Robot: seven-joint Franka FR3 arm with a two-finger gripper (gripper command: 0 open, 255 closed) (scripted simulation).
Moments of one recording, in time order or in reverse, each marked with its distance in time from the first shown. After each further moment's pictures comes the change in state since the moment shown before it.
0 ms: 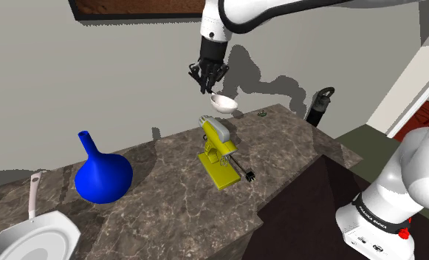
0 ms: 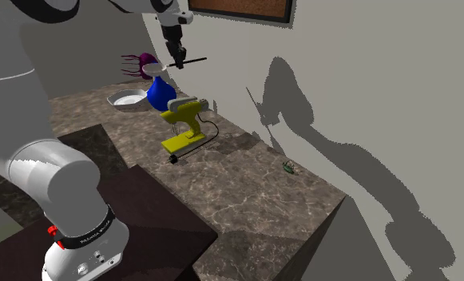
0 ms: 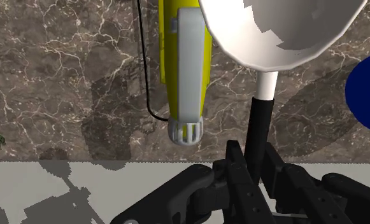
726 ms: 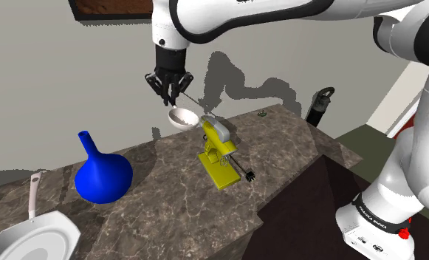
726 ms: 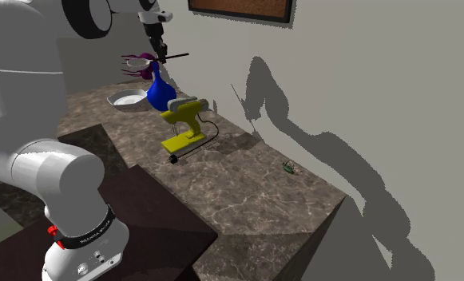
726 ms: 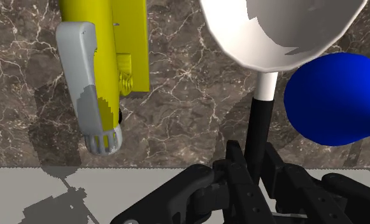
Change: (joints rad) arm 0.153 0.250 0.071 0.322 -0.105 -0.082 0.233
